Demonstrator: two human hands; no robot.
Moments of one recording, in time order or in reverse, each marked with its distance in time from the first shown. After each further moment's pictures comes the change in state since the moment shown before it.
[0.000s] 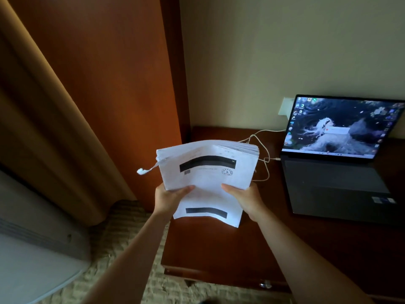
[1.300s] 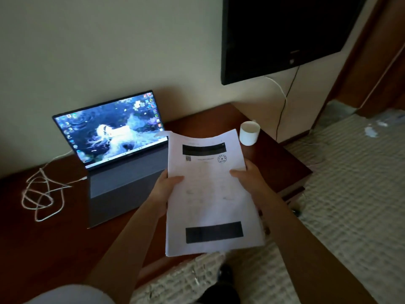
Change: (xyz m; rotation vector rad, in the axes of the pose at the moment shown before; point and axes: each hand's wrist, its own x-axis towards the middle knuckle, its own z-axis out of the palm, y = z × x) left_hand -0.251 0.053 0.544 0.054 -0.749 -0.232; right_hand -0.159 0.034 -0.602 0.098 0.528 0.101
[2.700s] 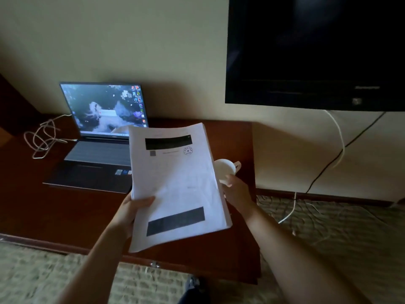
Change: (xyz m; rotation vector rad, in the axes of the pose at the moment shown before) left_hand 0.087 0.008 0.248 -0.303 0.592 -0.015; right_hand 0.304 0.002 -0.171 -0.729 -0.546 -0.157
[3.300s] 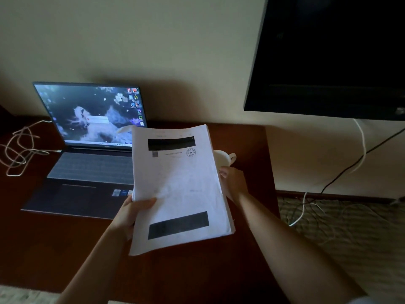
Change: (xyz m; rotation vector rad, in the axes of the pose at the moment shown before) left_hand 0.105 0.042 -0.034 0.042 -0.006 -0.138; right_hand 0.102 -0.062 0.037 -0.073 0.095 -0.116
